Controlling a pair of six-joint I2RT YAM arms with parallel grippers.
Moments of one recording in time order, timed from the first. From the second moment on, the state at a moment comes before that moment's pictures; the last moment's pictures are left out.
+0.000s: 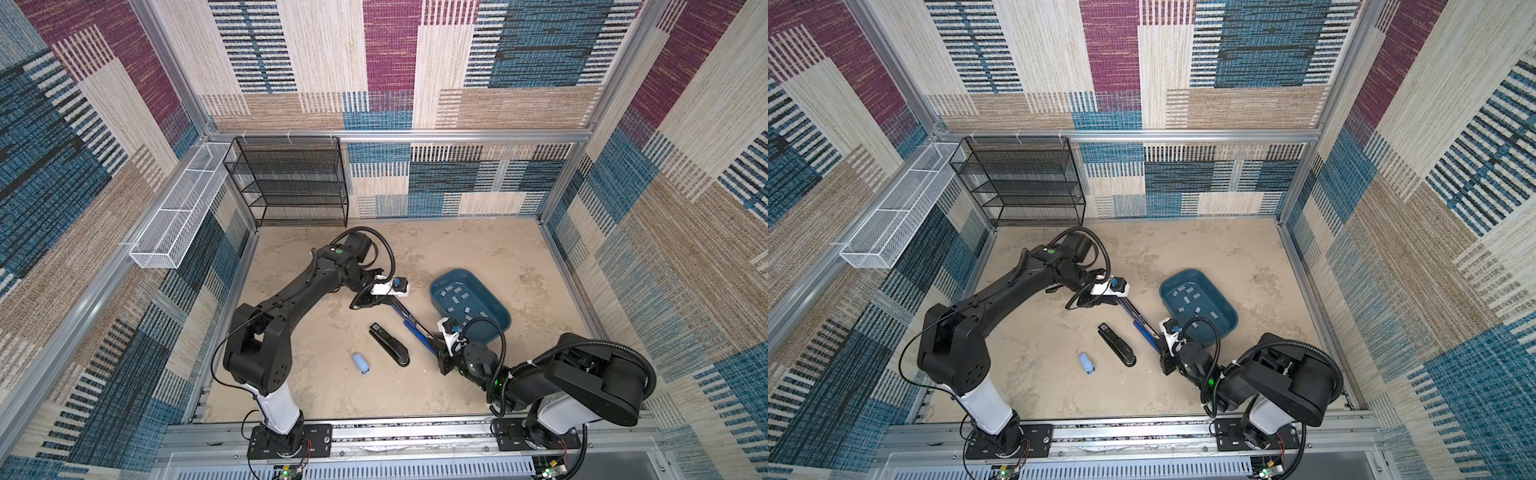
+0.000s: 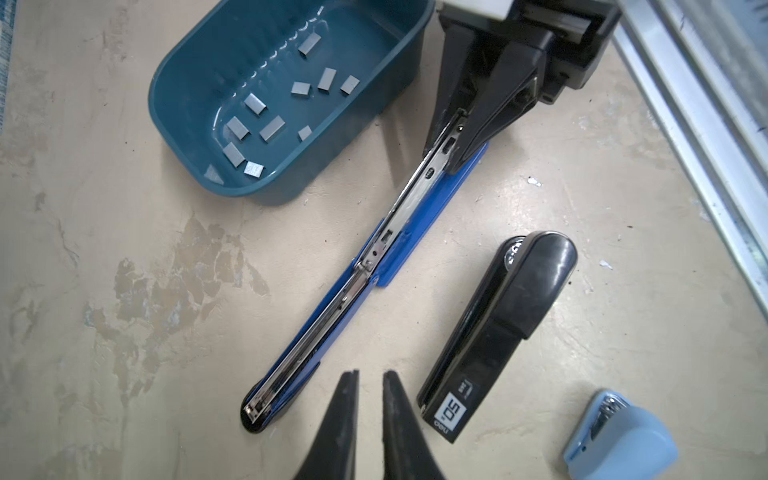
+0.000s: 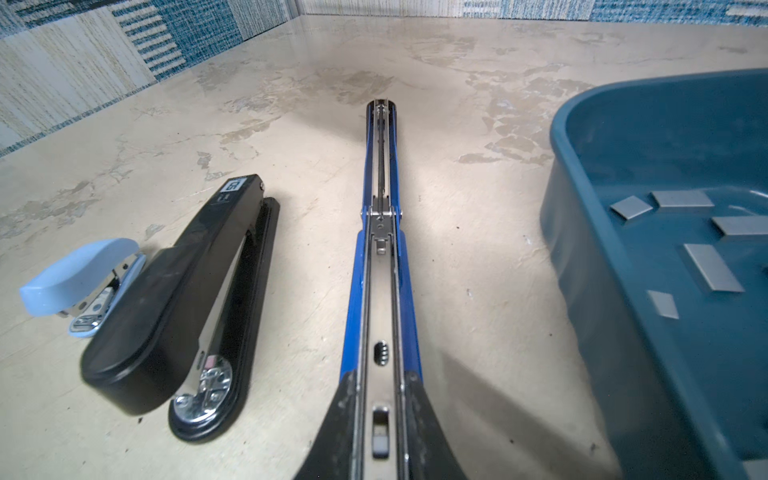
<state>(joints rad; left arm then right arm) -0.49 1.71 1.41 -0.90 0.56 1.31 0.90 1.54 0.13 1.02 0.20 0.22</state>
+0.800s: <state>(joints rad) -0.60 1.49 1.47 -0.79 0.56 1.15 0.90 1.15 0.19 0.76 0.22 0.27</state>
